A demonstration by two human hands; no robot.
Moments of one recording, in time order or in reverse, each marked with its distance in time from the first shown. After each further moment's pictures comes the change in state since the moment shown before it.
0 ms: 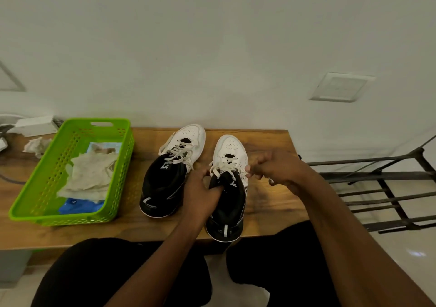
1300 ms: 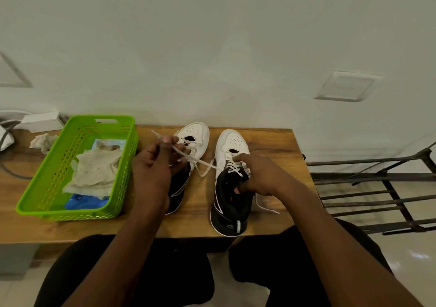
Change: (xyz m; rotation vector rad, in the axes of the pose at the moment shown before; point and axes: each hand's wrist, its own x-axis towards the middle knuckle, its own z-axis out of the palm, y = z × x) left_hand 0.008 0.035 -0.078 -0.515 0.271 0.095; right_hand 0.018 0.001 0.036 -0.526 -0.023 -0.166
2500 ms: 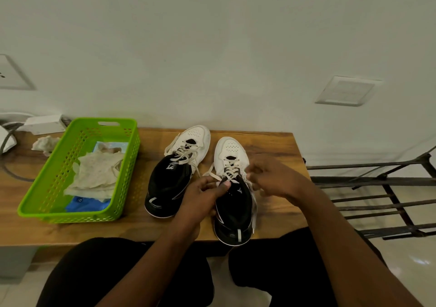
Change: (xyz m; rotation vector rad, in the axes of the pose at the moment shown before) left_hand -0.038 -0.044 0.032 0.264 -0.326 -0.485; right_hand -0.018 0.001 -0.014 0.303 -0.055 0.114
